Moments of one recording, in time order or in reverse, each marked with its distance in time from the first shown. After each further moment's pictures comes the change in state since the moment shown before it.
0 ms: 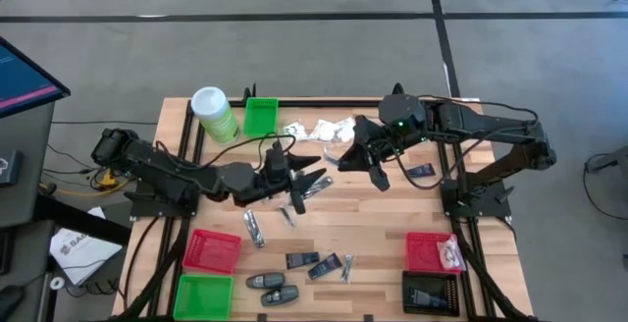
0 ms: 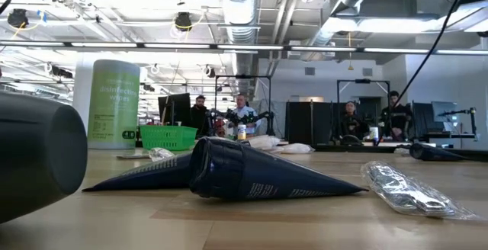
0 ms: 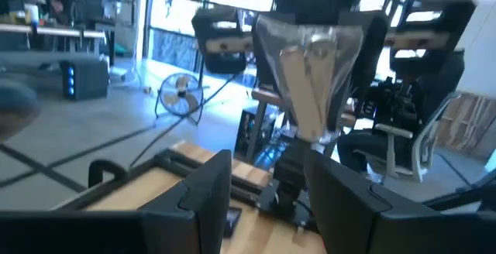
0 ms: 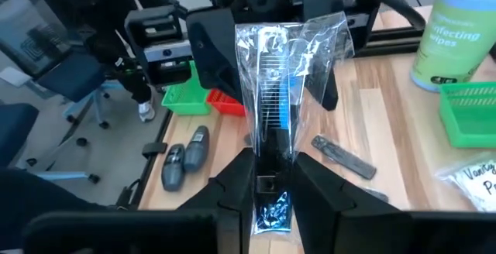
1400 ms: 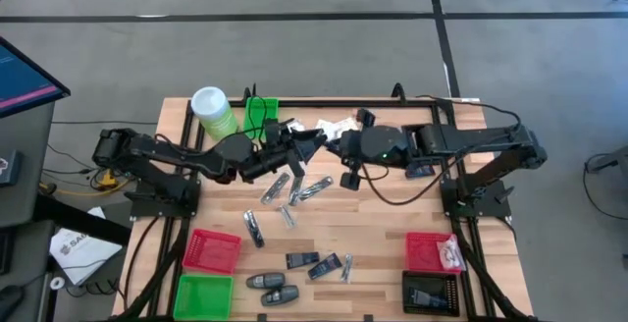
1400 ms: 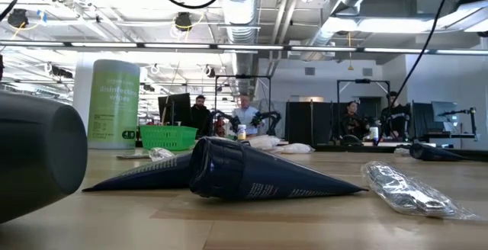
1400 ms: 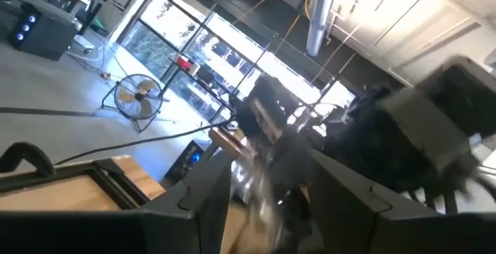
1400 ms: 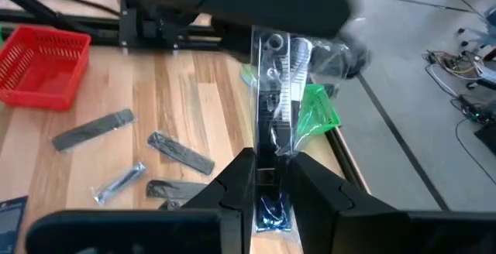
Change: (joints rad) left arm 0.177 0.001 0.000 0.155 0.187 -0.418; right arm 0.164 0.102 -0.001 0.037 0.738 -0.121
